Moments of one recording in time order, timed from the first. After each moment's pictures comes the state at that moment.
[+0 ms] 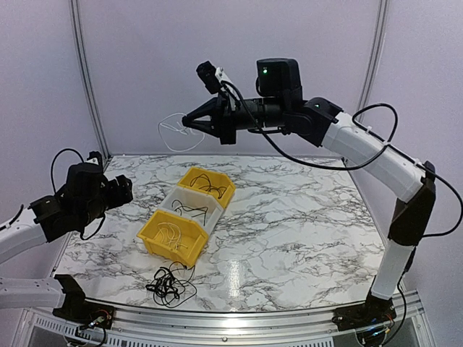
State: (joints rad) left arm -0.63 0.90 0.70 -0.32 -0.54 -0.59; right arm 0.89 1.82 2.04 -0.37 -0.62 -0.20
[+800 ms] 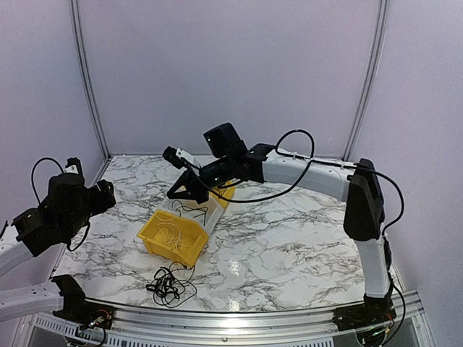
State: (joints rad) left arm -0.63 0.68 0.64 -0.44 -0.67 -0.61; right arm 0.92 2.16 1.96 -0.37 -0.73 -0.19
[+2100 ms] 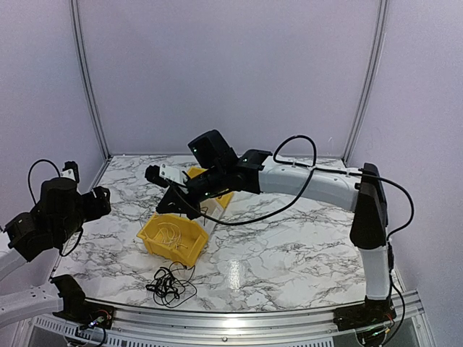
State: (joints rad) left arm -0.63 0.59 0.64 -0.55 -0.63 -0.55; right arm 1.04 2.11 1.94 -0.43 -0.60 -0.39
